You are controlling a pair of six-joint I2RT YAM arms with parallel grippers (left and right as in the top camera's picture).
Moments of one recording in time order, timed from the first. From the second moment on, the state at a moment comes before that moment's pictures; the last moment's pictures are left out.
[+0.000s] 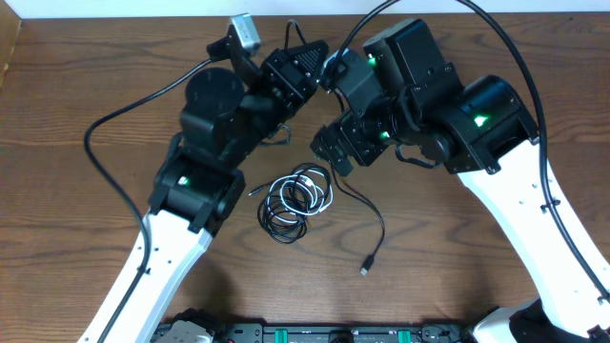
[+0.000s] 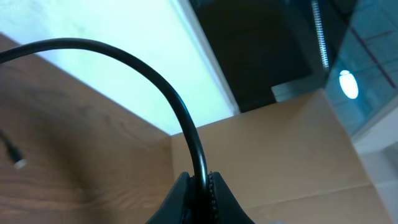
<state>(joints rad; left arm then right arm) -0.43 1.23 1.23 -0.04 0.25 -1.20 0.63 1.65 2.00 -1.28 -0.23 -0.06</state>
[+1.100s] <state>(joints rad) -0.41 1.19 1.23 -0.24 0.18 -1.21 0.56 1.65 1.99 -1.14 -0.16 0.17</state>
